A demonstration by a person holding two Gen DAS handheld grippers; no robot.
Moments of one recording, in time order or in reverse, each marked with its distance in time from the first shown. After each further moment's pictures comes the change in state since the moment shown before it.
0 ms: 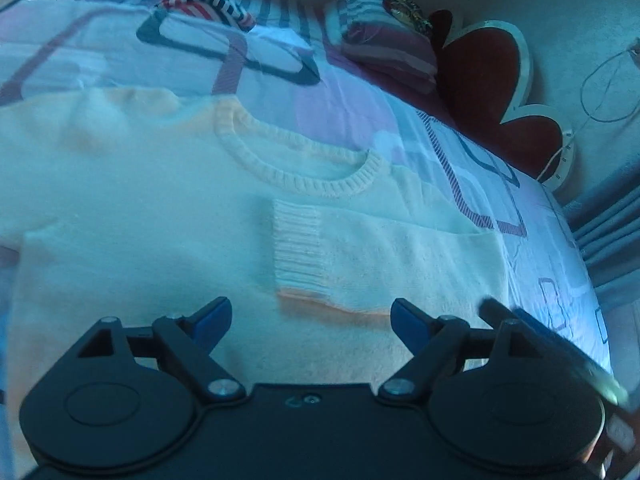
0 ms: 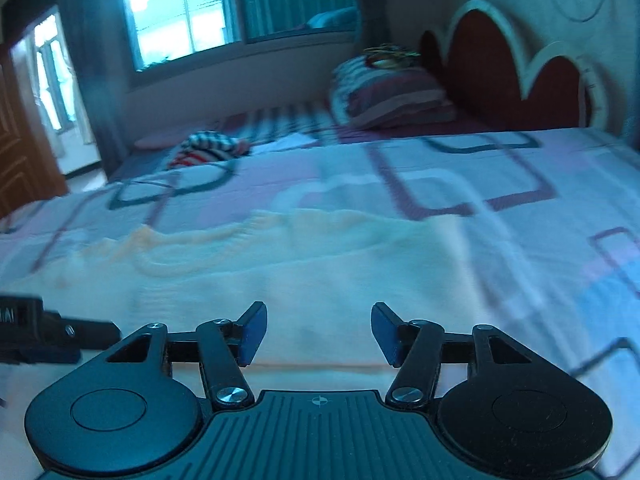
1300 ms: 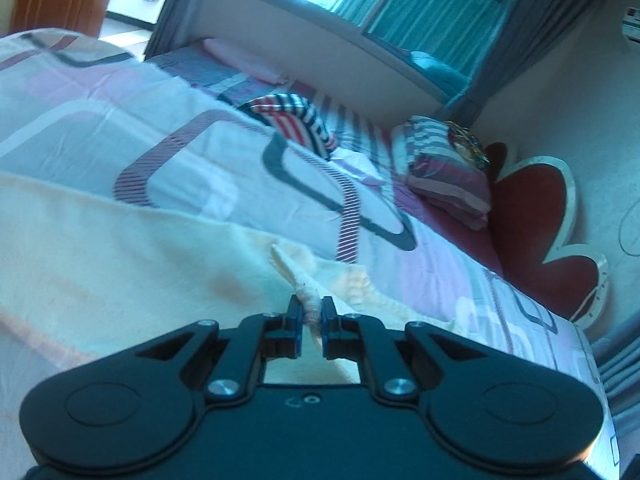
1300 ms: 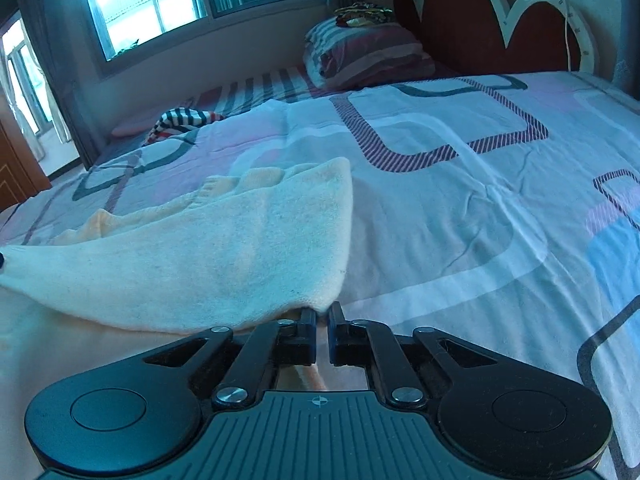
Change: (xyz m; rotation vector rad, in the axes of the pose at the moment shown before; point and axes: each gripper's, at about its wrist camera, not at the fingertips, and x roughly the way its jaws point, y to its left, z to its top) left arm -0.063 0.083 0.043 -0.184 -0.362 0.098; right arm 0.037 -0.021 -0.005 0.084 0.097 0.009
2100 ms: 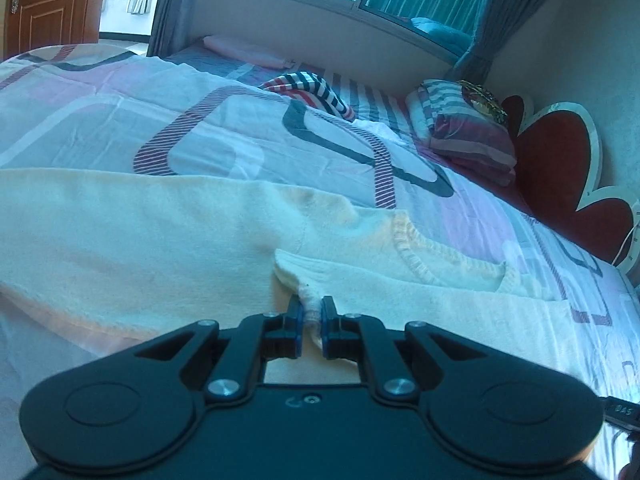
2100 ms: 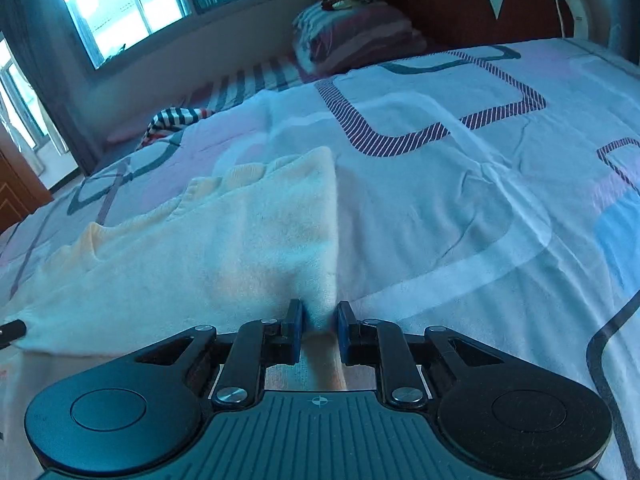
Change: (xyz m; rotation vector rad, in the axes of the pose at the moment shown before) left arm 0.016 0.011 -0.035 0.157 0.048 0.110; right arm 0.009 -0.020 0.010 0.087 0.048 0.026
